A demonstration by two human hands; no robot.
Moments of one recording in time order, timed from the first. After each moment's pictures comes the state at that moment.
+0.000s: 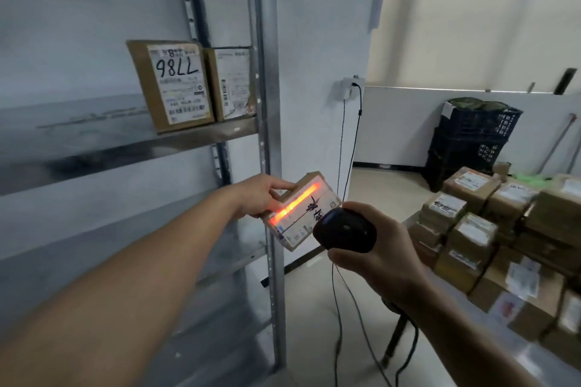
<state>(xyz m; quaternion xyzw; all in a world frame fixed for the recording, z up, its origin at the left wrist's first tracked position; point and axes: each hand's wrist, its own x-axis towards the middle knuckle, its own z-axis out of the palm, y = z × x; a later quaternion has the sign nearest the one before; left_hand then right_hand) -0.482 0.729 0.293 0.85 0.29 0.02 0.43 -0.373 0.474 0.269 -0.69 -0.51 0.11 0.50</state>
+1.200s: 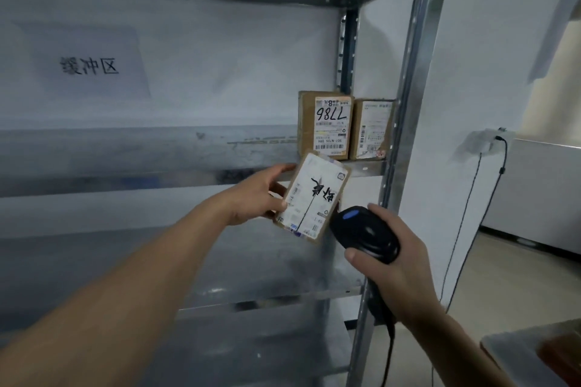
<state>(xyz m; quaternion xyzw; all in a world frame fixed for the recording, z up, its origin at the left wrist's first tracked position) -0.689 0.720 0.372 0.76 0.40 0.26 0.45 -0.476 0.557 0.309 -0.51 -0.59 0.19 0.59</state>
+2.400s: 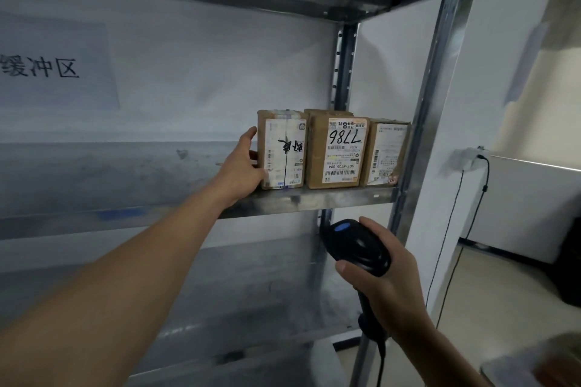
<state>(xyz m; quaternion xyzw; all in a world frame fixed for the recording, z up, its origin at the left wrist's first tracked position) -0.700 0.851 0.400 0.72 0.44 0.43 0.33 -0.513 0.637 0.316 -0.55 -0.56 0.16 0.60</state>
